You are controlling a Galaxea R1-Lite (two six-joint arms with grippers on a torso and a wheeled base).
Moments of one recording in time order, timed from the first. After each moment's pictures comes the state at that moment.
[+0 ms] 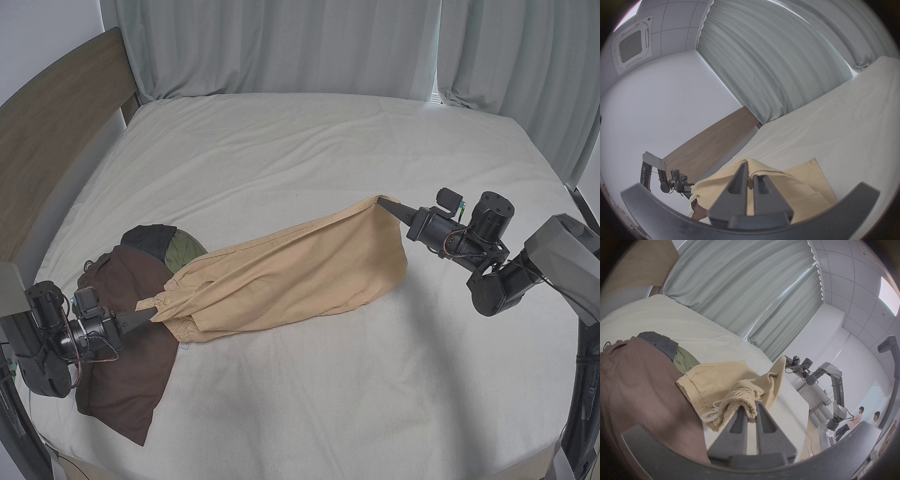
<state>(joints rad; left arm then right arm) 0.24 2.11 -0.38 -1.55 -1.09 -0.29 0.24 2.28 -1.20 -1.31 0.62 0.52</state>
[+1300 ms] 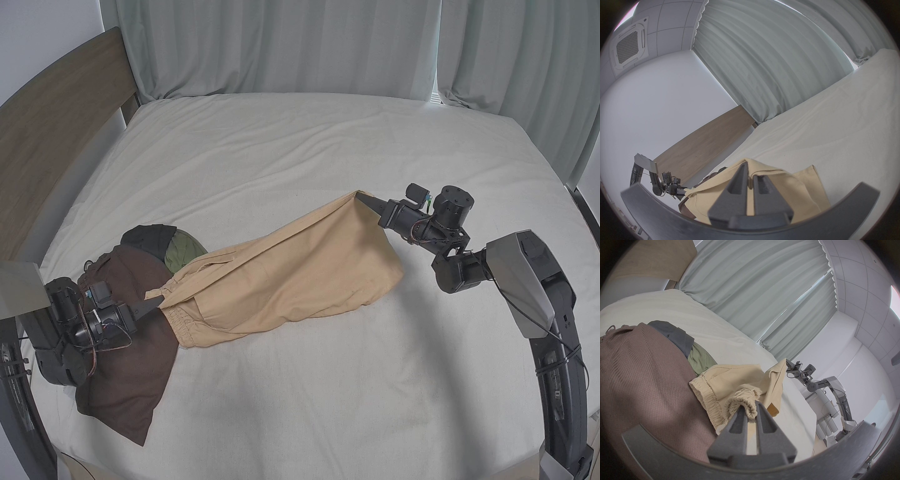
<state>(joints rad) 0.21 2.26 -0.55 -1.55 -0.95 -0.40 0.24 2.61 -1.83 -1.02 0.61 0.53</state>
